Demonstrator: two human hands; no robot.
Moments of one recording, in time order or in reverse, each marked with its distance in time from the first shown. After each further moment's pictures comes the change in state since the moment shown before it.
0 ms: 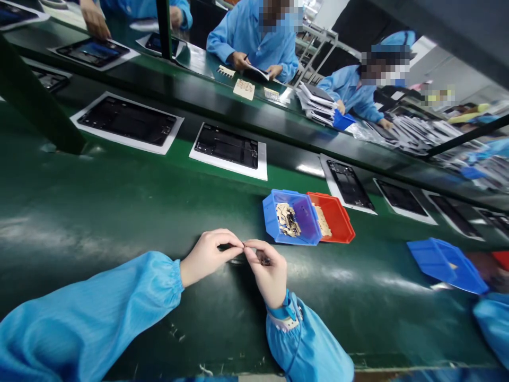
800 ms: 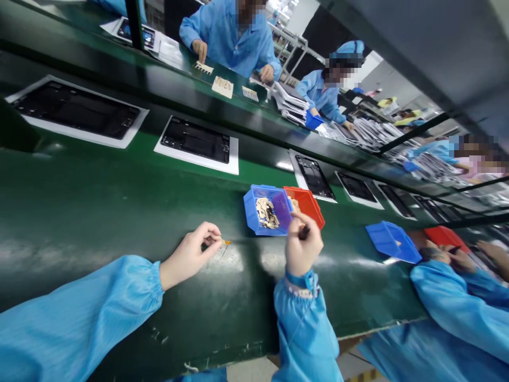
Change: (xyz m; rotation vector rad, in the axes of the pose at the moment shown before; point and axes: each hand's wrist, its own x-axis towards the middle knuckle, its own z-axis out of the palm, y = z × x) left_hand -0.009 0.001 0.000 -0.003 -0.078 -0.153; right_hand 0.035 0.038 -0.078 -0.416 0.527 0.033
